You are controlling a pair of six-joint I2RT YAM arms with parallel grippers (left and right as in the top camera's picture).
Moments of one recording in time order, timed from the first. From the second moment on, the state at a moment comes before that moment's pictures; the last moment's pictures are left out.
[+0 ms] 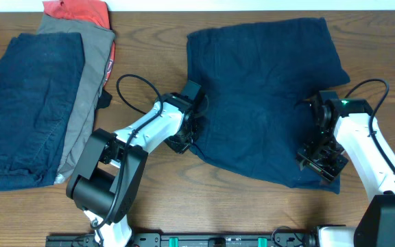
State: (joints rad) left arm -0.50 1.90 1.15 -0.79 0.10 -1.31; right arm 0.05 1.53 1.02 -1.37 0.01 0.84
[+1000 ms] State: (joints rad) left arm -0.44 1.90 1.15 -0.76 0.11 -1.30; right arm 0.10 1.04 0.68 -1.25 0.06 1.04
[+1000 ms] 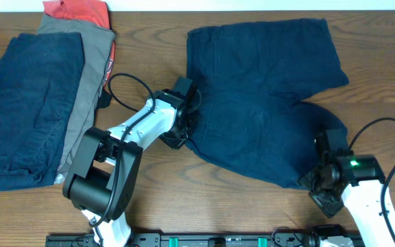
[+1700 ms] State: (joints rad) left arm -0.44 1.90 1.15 -0.75 0.11 -1.30; right arm 0.07 1.09 0.59 -1.07 0.26 1.19
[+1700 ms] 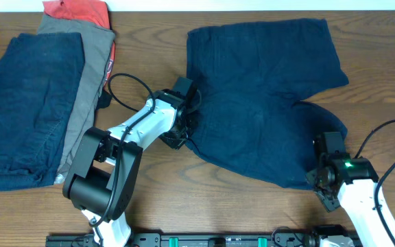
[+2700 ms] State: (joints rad) left arm -0.44 1.90 1.15 -0.75 0.09 -1.30; right arm 0.05 1.40 0.58 -0.89 0.29 1.21
